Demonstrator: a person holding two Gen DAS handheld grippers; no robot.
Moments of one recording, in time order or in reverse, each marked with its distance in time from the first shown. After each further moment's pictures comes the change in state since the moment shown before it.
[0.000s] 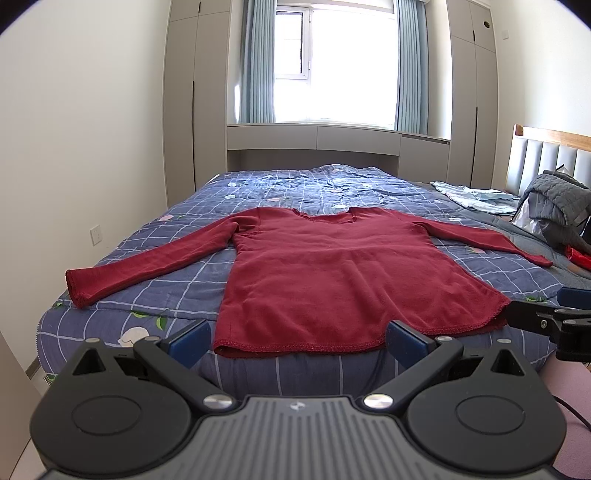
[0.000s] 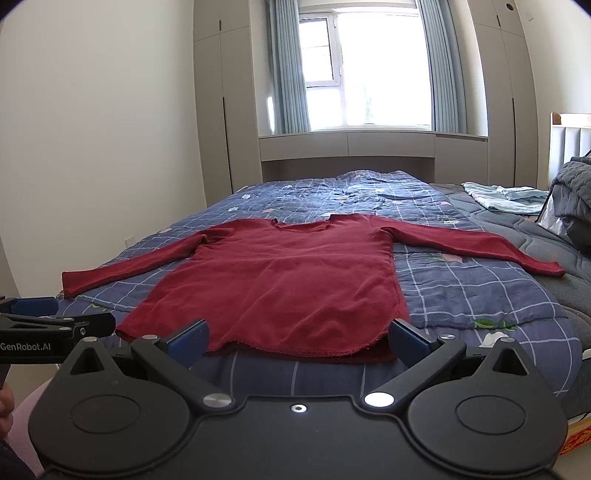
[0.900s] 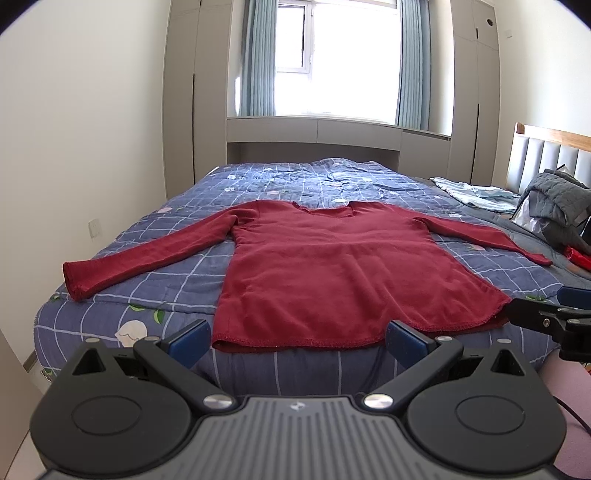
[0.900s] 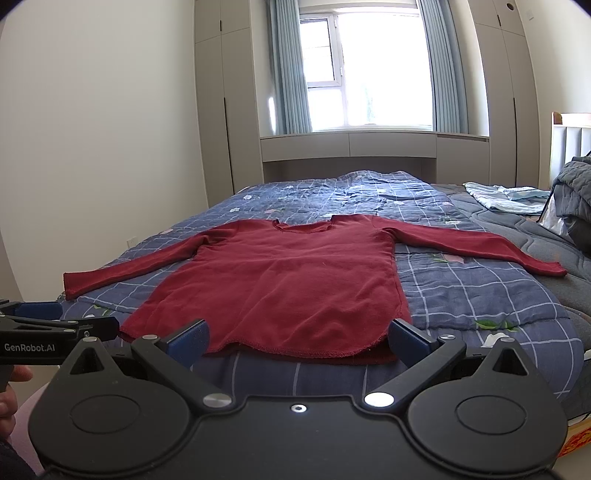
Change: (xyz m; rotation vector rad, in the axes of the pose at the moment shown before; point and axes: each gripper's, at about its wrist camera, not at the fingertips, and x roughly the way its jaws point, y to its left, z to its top) left arm 0.005 0.002 0.000 -0.014 0.020 -0.003; right arm 0.002 -0.001 0.000 0.001 0.008 0.003
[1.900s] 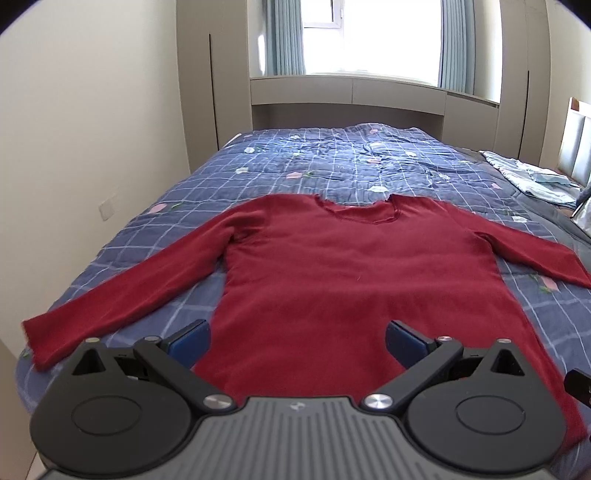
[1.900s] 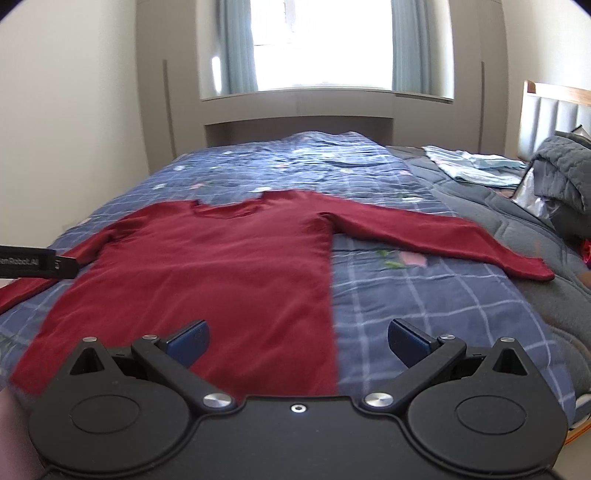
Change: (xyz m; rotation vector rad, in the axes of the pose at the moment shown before) left arm 0.172 -0.035 0.118 -0.024 0.166 0.132; right arm 0.139 -0.088 0.064 0.057 0.140 -0.181
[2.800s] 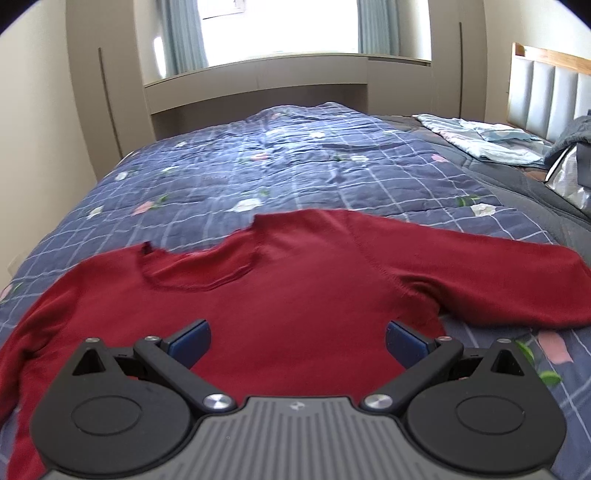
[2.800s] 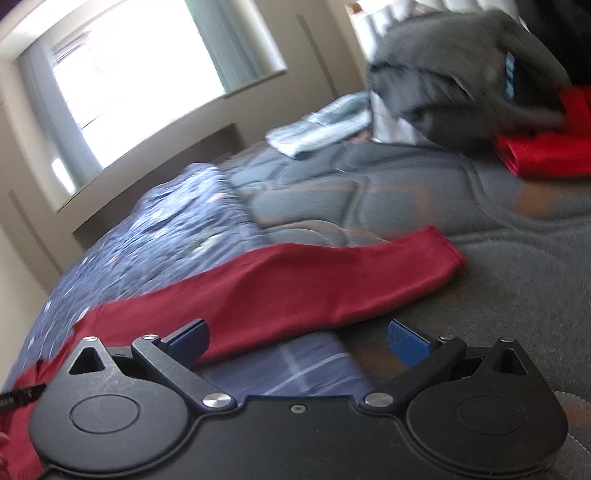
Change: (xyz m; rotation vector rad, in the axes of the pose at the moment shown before) left arm 0.188 -0.193 0.079 0.207 0.025 -0.153; right arm 0.142 -0.275 0.033 0.580 -0.033 -0.174
